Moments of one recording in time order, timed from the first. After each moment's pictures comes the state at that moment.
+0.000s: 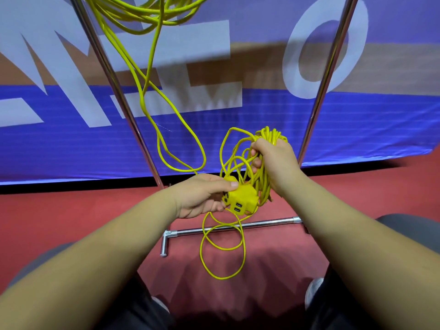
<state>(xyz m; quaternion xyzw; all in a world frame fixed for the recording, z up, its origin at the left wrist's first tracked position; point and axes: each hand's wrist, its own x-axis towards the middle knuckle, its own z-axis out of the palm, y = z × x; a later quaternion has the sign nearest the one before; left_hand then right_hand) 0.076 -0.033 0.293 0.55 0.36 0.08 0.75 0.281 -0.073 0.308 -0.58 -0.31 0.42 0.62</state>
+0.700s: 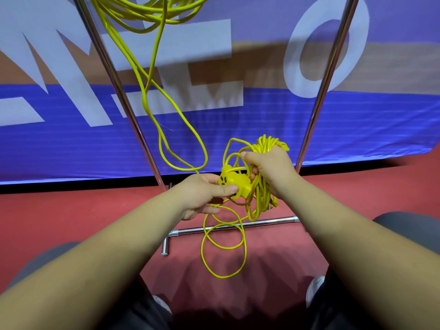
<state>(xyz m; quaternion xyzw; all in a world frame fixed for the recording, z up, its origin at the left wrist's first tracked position) 0.072 -0.042 0.299 0.57 0.45 0.10 0.68 0.274 -0.071 0.288 -0.63 -0.34 0.40 0.58</state>
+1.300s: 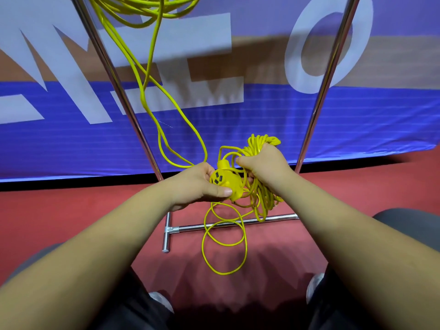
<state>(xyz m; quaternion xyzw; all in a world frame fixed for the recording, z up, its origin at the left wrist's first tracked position) 0.060 -0.033 0.313 0.64 0.41 0.12 0.64 0.266 -0.077 0.306 -0.73 -0.43 0.32 0.42</state>
